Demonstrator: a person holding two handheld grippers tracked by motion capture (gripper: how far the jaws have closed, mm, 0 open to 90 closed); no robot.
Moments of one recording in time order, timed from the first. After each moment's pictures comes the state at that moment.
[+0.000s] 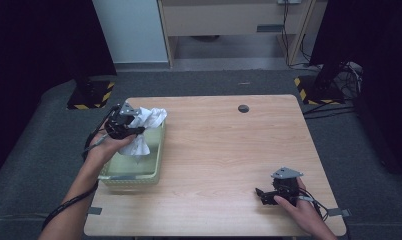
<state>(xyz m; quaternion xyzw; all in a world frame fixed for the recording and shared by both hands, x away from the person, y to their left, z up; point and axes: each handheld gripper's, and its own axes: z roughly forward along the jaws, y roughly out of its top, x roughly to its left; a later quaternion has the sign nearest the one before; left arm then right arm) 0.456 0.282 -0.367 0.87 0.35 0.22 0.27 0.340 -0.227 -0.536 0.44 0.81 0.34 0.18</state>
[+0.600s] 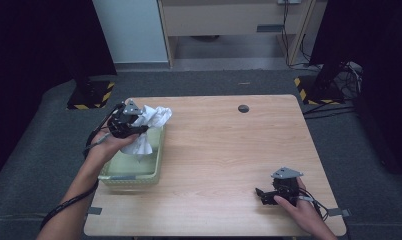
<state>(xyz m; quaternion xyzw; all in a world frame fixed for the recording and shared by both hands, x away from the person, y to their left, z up) 0.450 0.265 -0.350 0.88 0.32 0.24 0.28 0.340 -0.227 -0.536 0.44 0.81 0.34 0.18</state>
